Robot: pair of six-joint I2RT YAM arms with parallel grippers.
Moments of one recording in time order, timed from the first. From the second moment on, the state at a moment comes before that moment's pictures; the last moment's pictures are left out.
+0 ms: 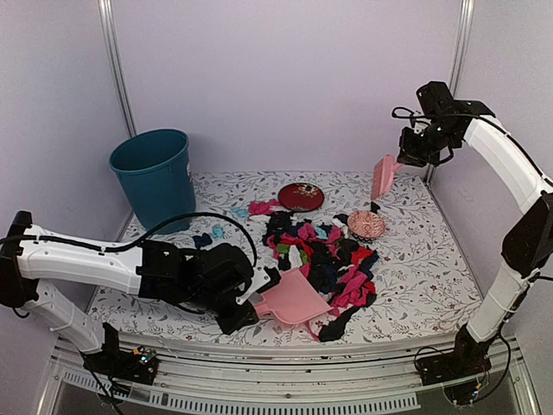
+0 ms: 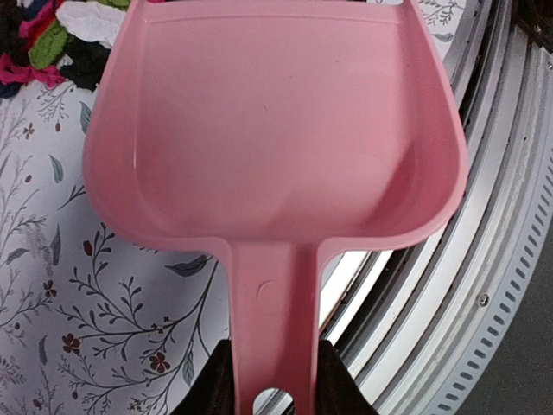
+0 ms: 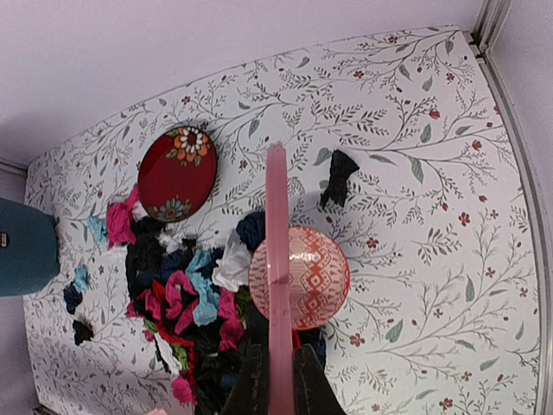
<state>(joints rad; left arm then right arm) -1.26 1.43 0.95 -0.57 -0.09 -0.24 0.28 1.69 1.91 -1.11 0.00 0.46</state>
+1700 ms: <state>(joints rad) -1.26 1.43 0.95 -0.64 -0.07 -0.21 0.03 1.22 1.36 -0.98 -0.10 0.48</state>
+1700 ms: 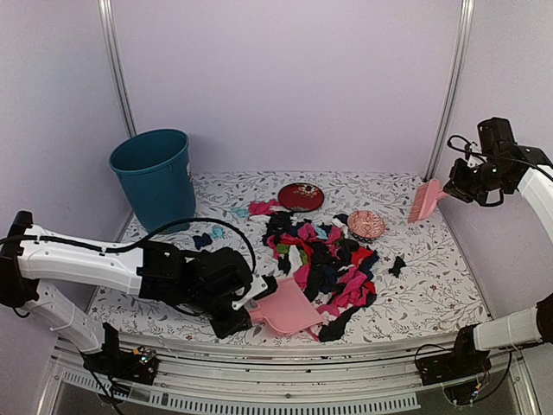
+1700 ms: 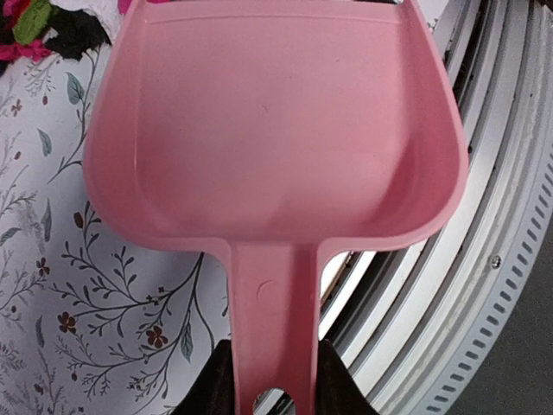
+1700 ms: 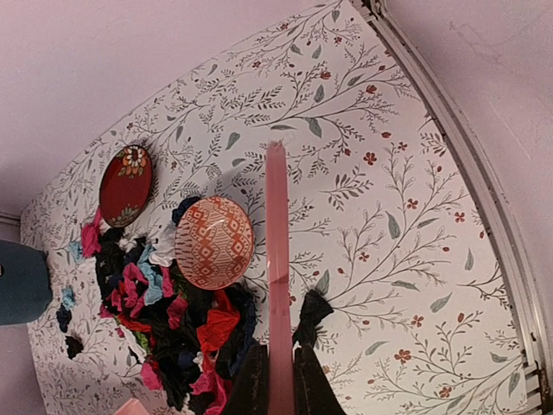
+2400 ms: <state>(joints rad) -1.30 1.48 1.05 -0.99 -0.02 -0.31 0.22 1.46 1.31 -1.15 0.05 0.30</state>
